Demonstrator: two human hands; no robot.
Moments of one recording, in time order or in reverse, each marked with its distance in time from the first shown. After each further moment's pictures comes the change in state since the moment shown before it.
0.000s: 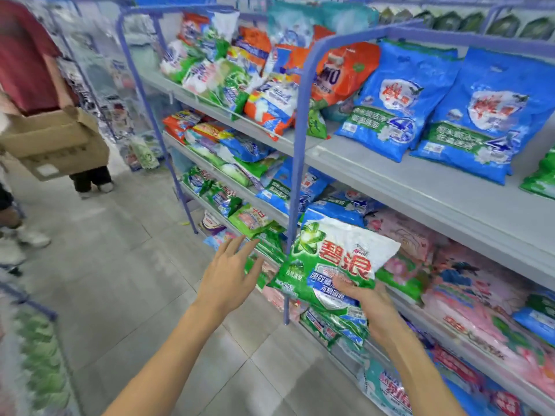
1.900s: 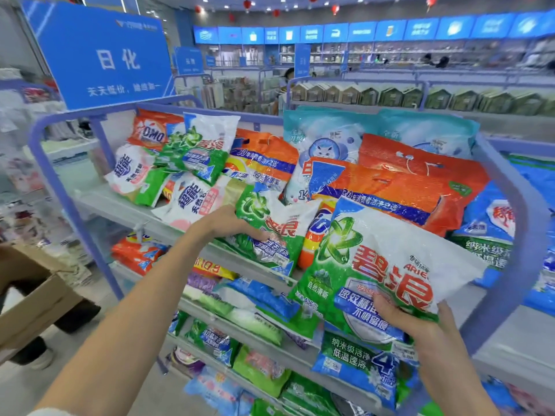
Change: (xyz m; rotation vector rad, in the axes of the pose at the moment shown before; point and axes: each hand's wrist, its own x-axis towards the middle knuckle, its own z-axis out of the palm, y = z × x) left_hand 0.588 -0.149 -0.201 -0.299 -0.464 -0.020; right_hand 0.241 -0.206 0.274 0.182 0.277 -0.488
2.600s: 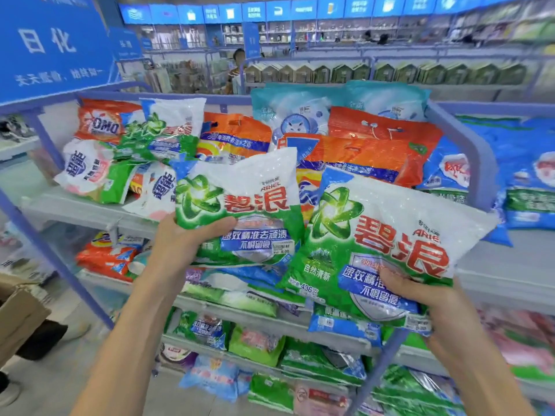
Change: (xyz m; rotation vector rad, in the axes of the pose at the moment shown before) left_hand -0.125 -0.039 0.019 -0.778 0.207 0.359; right_hand -0.045 0.000 0.005 -0.021 0.087 -0.027
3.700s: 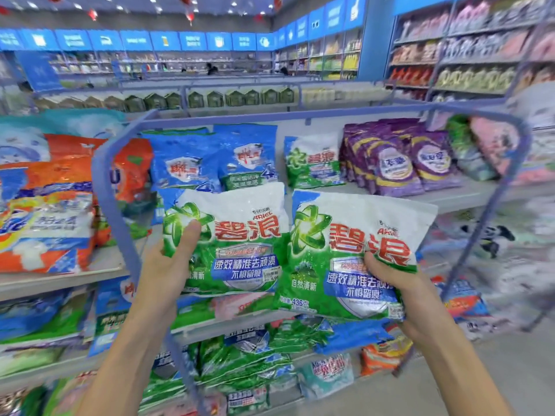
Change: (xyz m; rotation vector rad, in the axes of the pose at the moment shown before) left_hand -0.230 0.019 0.405 -0.069 -0.267 -0.030; right_hand -0.234 -0.118 -0.386 0.063 0.384 -0.189
